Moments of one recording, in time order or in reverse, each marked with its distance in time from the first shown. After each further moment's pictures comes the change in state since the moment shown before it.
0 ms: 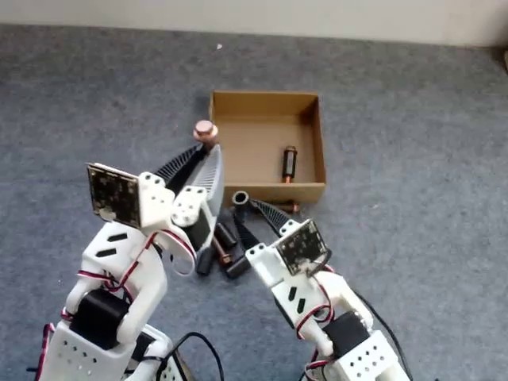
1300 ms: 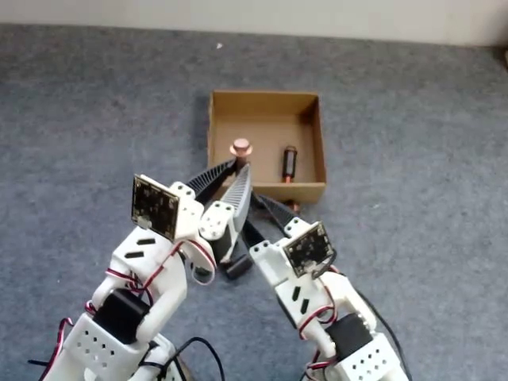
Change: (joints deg) left arm 4.2 -0.2 10.8 -10.1 -2.7; right arm 1.3 -2.3 0.1 0.1 0.2
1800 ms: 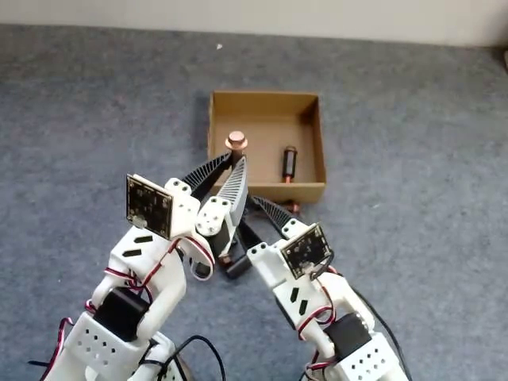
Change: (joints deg) left arm -0.6 0.0 0.0 -1.9 0.0; right arm -0.8 0.0 0.0 0.0 0.0
